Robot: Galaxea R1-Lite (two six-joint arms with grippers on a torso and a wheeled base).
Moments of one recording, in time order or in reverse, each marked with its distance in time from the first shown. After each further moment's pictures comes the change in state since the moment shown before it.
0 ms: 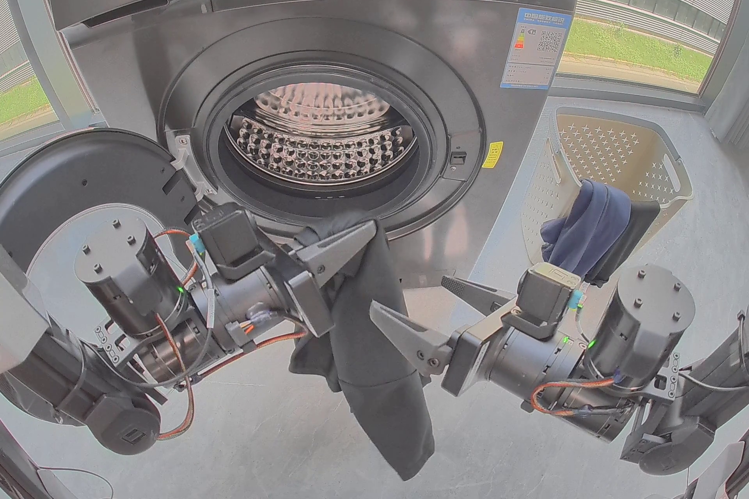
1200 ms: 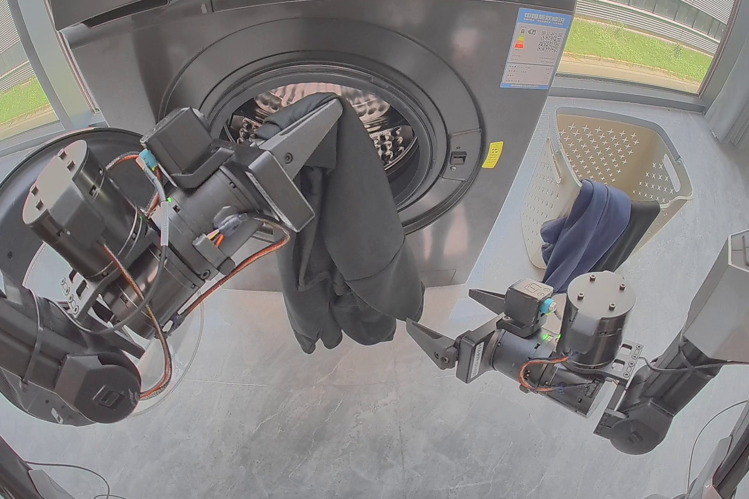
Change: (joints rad) left arm 0.010 -0.093 -0.170 0.038 0.139 -0.006; right arm -0.182 0.178 0.027 -0.030 0.054 -0.179
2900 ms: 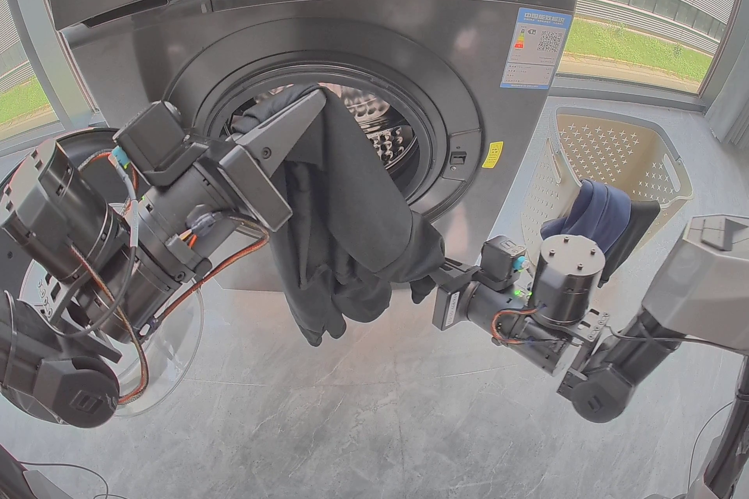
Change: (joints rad) left arm -0.001 -0.068 0.030 0.024 0.001 0.000; right arm -0.070 0.144 -0.238 -0.040 0.051 -0.041
